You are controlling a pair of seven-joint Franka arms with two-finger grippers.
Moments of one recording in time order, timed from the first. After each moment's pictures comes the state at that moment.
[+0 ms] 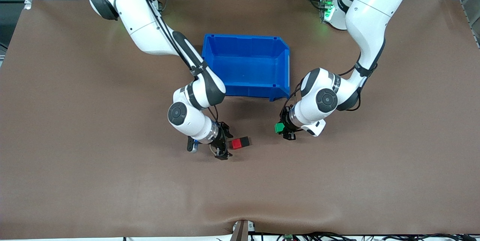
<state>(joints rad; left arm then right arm) -0.26 0.68 -0.27 -1.73 -0.10 2.47 -2.08 0.56 0.95 -0.03 -1.23 0.46 2.43 1.78</state>
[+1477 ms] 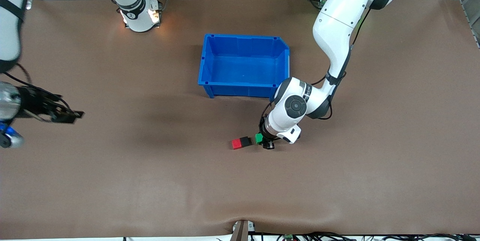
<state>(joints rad) -0.56 0.89 -0.04 -1.41 -0.23 2.47 -2.15 -0.02 0.48 -0.04 -1.02 0.12 1.23 0.41</state>
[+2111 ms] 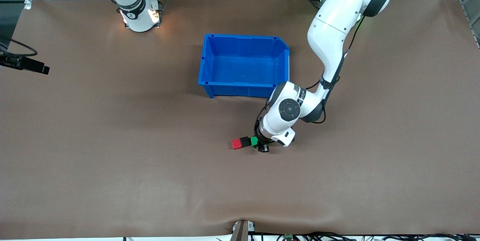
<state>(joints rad) -0.58 0.96 -0.04 -1.31 -0.23 2.47 -2.16 -0.03 0.13 -0.04 -1.35 0.00 1.29 0.15</state>
